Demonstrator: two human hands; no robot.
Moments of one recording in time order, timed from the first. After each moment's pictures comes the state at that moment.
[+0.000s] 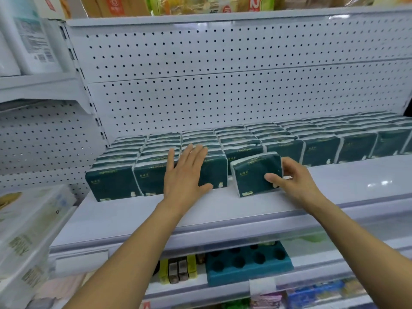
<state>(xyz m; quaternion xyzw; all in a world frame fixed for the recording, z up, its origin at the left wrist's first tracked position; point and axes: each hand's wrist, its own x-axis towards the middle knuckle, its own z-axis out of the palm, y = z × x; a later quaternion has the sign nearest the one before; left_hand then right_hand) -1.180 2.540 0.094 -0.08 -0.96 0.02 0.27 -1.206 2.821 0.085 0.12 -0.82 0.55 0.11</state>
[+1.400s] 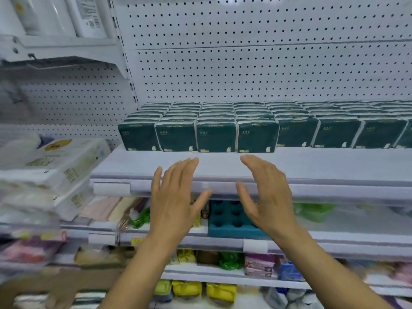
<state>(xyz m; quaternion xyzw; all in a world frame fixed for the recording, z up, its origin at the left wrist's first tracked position) -1.008 2.579 0.048 0.02 -0.93 -0.09 0.36 -1.082 2.776 0.050 0.34 -0.81 0.30 0.36</state>
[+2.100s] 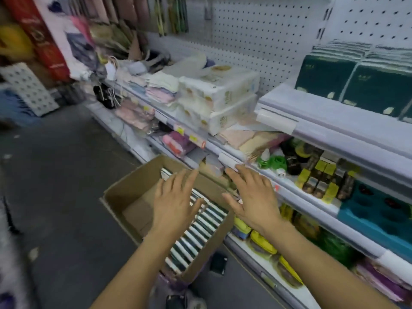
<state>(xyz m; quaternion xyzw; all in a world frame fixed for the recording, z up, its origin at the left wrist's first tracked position) -0.746 2.437 -0.087 0.40 -0.90 0.02 0.16 -0.934 2.543 -0.073 0.61 -0.77 0.17 0.09</state>
